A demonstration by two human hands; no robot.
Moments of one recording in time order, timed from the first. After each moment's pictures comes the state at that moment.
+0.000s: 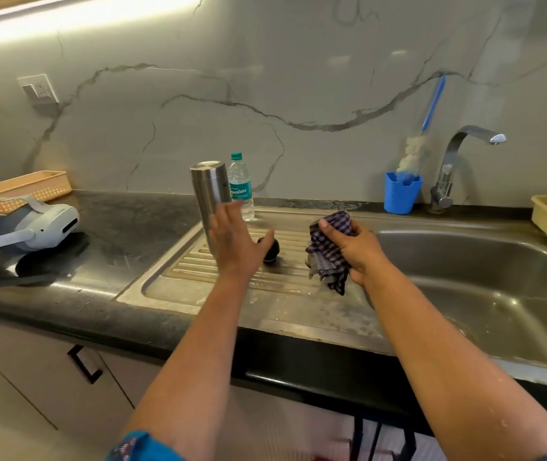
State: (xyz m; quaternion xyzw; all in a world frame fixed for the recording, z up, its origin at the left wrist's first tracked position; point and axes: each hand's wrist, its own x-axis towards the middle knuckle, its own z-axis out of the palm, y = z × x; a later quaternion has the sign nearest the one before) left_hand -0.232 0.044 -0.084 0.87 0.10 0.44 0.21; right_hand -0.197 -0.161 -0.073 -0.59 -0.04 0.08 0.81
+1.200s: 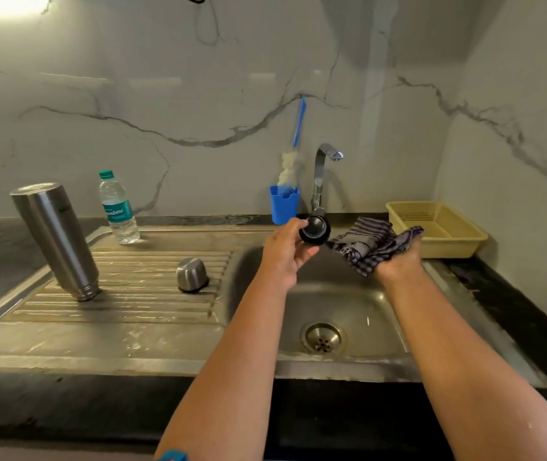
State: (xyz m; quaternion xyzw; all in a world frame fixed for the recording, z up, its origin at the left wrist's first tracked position) left_hand -0.180 -0.266 -0.057 0.50 0.03 0.00 0.87; right_hand -0.184 -0.436 -0.045 -0.27 0.17 -0.07 0.94
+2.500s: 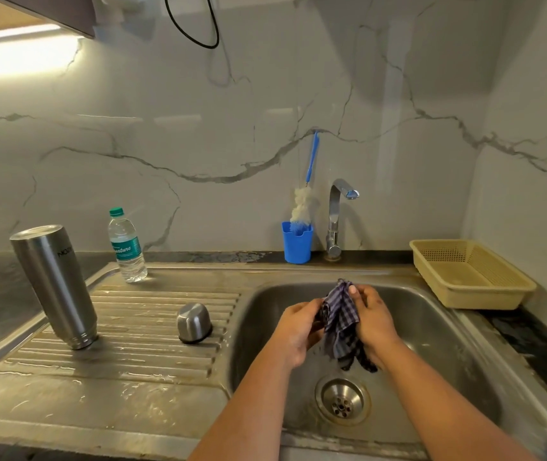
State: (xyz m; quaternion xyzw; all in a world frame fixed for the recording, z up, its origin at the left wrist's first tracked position) left_hand -0.144 -0.263 -0.117 0.57 0.07 -0.10 0.81; right_hand -0.138 -0.396 -0.111 -0.76 0.05 -0.08 0.65
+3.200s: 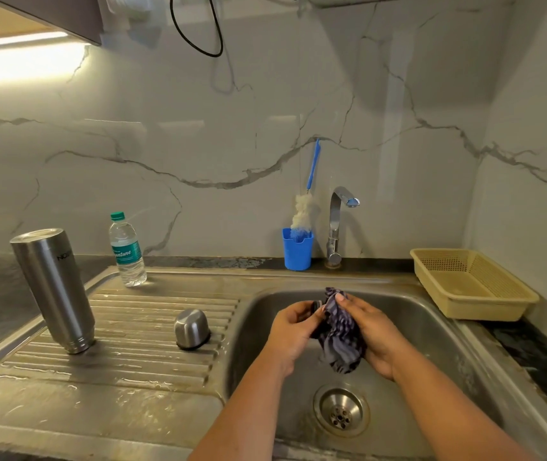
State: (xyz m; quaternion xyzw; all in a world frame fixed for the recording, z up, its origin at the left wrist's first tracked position) left_hand -0.141 -0.255 -0.127 0.66 -0.03 0.00 0.75; right_hand -0.141 -0.408 -0.108 -0.65 -0.01 0.10 0.75
